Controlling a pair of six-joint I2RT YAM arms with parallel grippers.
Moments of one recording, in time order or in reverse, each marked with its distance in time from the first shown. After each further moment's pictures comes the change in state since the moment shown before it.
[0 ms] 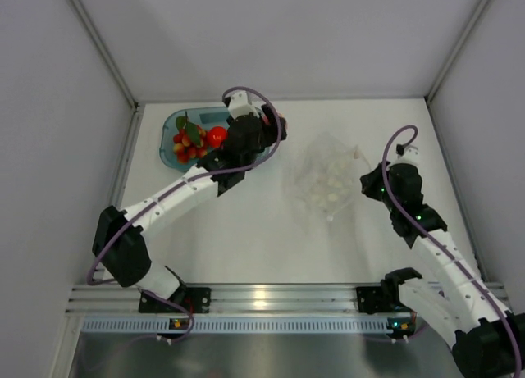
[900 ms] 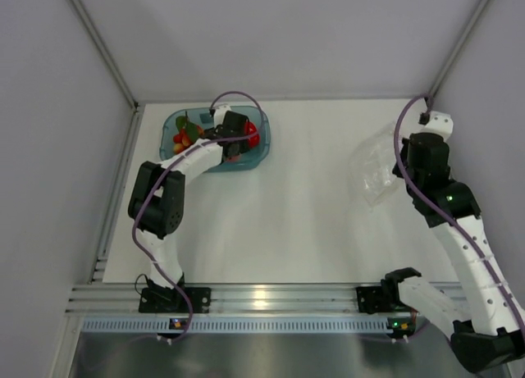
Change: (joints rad) left arm 0.368 0.423 0.147 -0.394 -0.002 0.104; right arm -0.006 0.050 0.506 -0.475 0.353 -0.287
